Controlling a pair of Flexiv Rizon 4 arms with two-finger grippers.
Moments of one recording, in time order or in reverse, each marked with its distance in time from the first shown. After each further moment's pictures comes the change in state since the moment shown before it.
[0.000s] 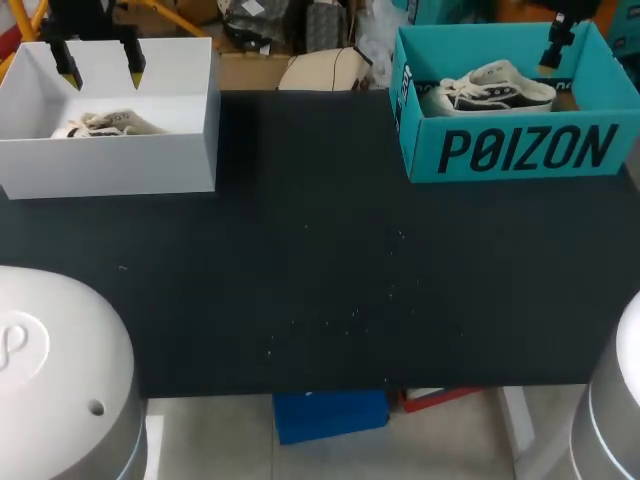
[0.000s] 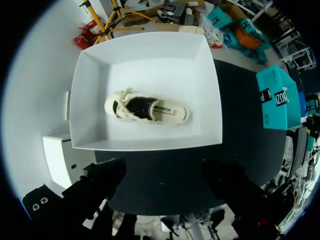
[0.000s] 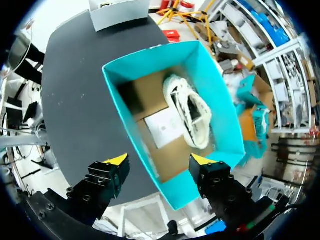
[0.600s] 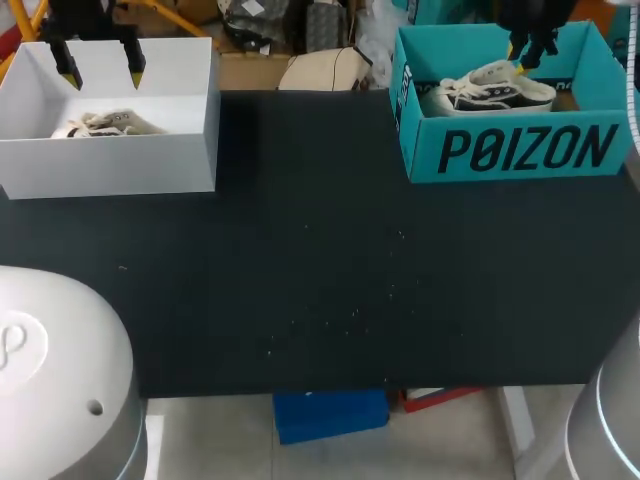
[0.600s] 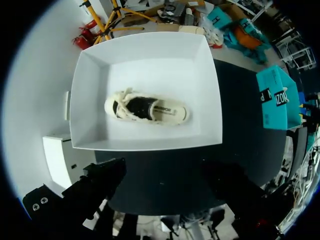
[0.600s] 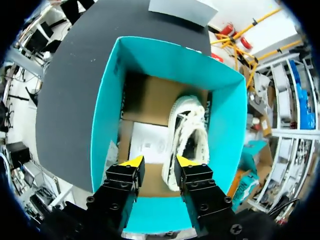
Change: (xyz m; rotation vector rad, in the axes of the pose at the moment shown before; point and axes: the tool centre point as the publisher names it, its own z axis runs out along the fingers) left arm 0.000 0.000 0.000 0.000 0.000 0.000; right arm -0.043 0.040 0.074 -0.069 0.040 -0.588
